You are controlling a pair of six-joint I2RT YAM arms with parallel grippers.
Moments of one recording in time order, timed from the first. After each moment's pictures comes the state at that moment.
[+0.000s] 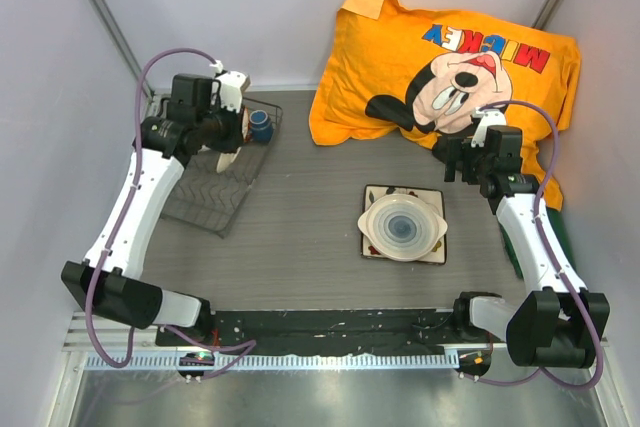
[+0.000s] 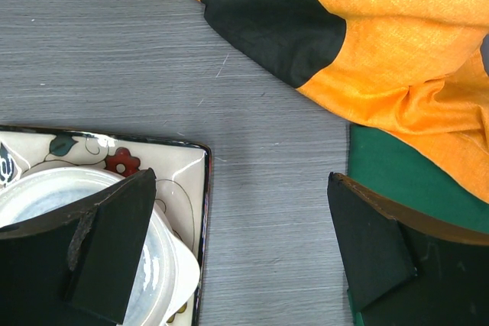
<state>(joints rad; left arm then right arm) -0.26 1.39 1.57 -0.89 0.13 0.10 -0.05 1.14 0.92 -0.42 0.04 -0.08</state>
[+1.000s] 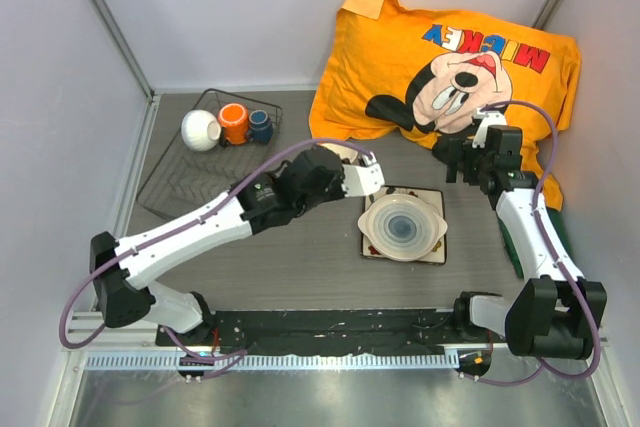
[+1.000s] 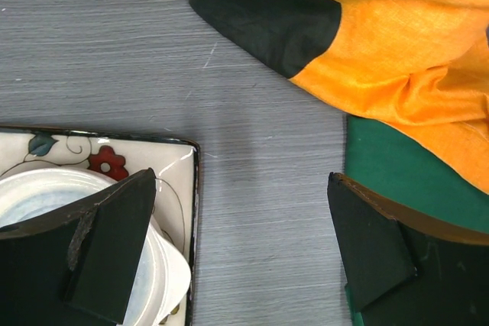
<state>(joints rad) -1.02 1.40 1.39 -0.60 -0.32 0.57 -0.07 1.19 0.92 -0.42 0.04 -0.08</state>
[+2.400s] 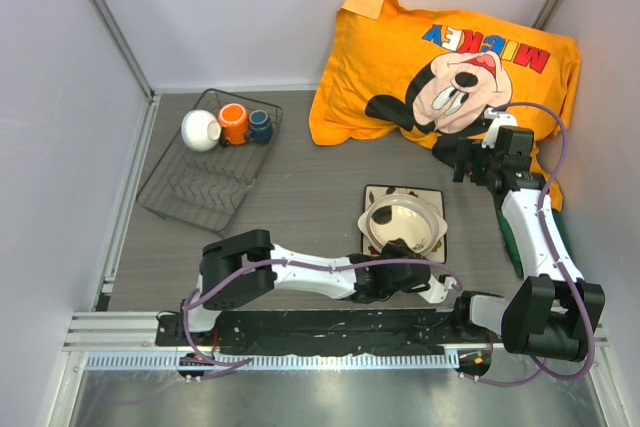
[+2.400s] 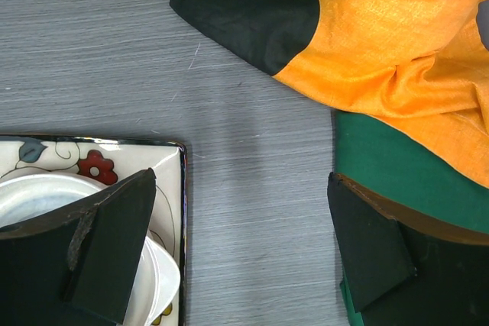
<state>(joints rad) -1.44 1.99 1.29 0.00 -0.53 0.87 -0.15 1.19 0.92 -0.42 -0.01 -0.08</state>
